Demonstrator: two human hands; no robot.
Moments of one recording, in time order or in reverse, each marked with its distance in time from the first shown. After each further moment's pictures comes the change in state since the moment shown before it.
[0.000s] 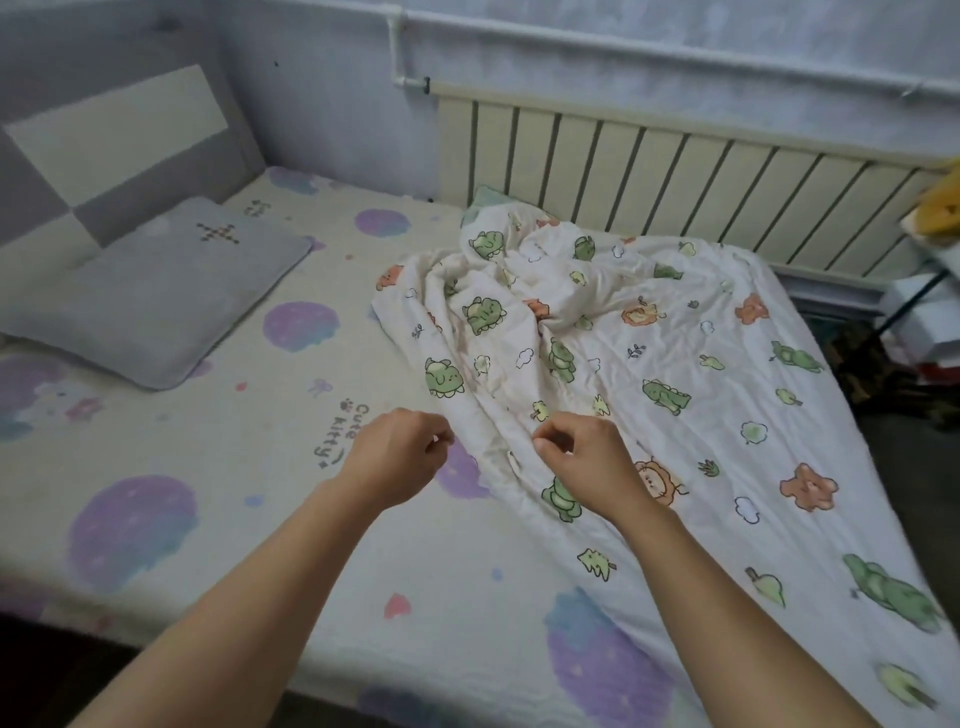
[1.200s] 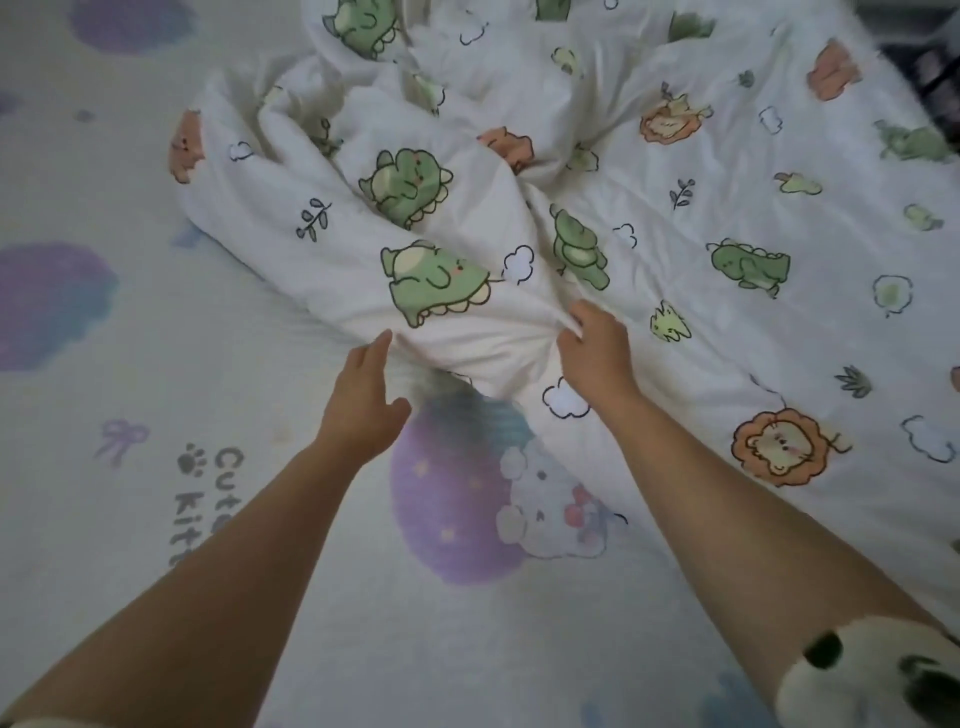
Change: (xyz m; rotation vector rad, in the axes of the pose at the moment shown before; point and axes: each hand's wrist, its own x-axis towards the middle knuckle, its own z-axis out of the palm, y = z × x) left_hand 0.343 -0.196 0.300 -0.292 -0.272 -0.072; right_hand 0.305 0.276 0.202 -0.041 0.286 0.536
